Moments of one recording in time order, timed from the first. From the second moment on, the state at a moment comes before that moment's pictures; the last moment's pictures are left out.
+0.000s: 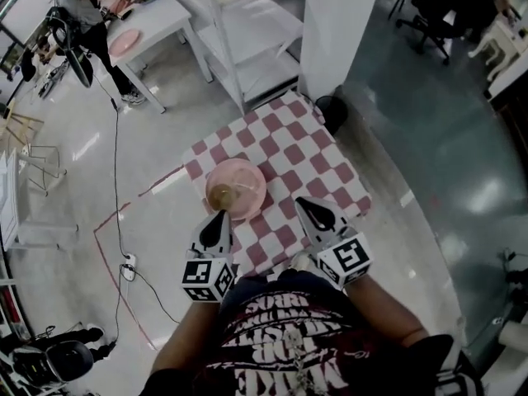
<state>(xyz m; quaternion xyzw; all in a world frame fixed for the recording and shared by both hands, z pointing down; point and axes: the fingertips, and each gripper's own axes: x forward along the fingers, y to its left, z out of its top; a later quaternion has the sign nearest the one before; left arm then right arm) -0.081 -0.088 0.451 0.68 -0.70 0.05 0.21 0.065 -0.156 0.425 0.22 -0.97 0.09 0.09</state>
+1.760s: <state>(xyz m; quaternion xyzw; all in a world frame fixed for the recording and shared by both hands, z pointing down) -0.220 -0.142 0.649 0.69 -0.60 0.12 0.38 -0.091 -0.206 0.609 0.28 -0.88 0.16 0.34</state>
